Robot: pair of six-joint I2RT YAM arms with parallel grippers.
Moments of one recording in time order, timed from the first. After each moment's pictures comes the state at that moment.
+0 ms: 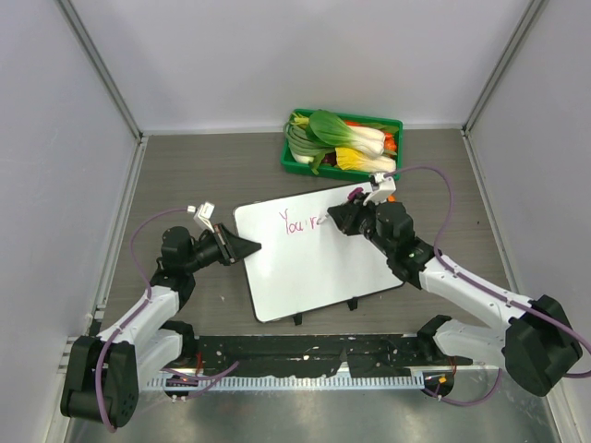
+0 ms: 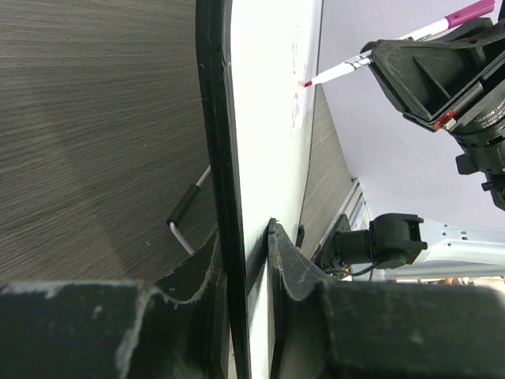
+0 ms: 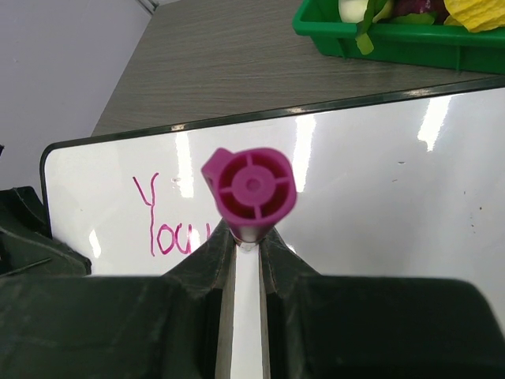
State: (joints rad) left arm -0.16 0.96 0.27 0.43 0.74 -0.78; right arm 0.62 1.11 0.62 0.28 0.07 0.55
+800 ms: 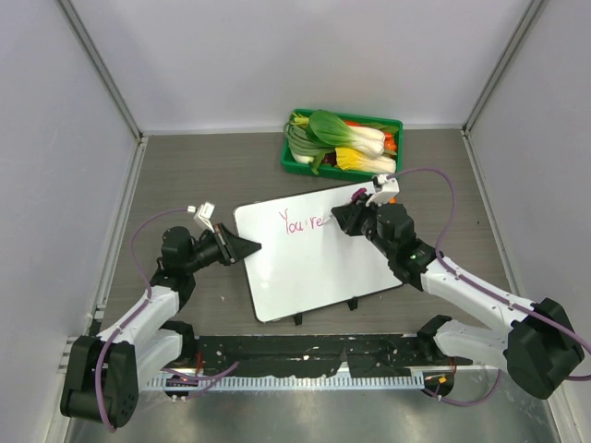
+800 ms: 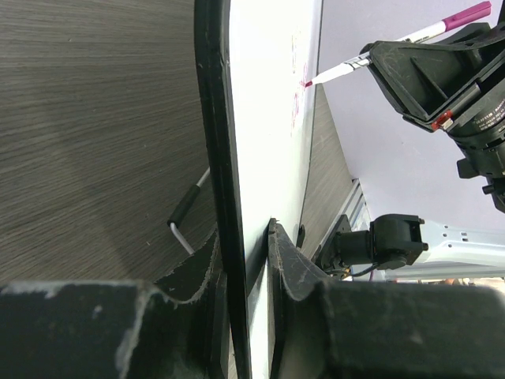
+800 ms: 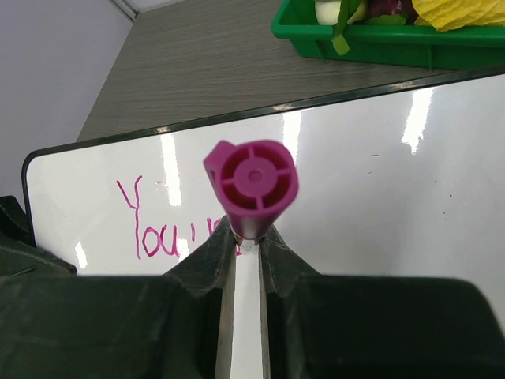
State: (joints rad) left arm -0.16 0.96 0.27 0.43 0.74 -0.78; right arm 0.62 1.09 0.60 0.27 0.11 0.55
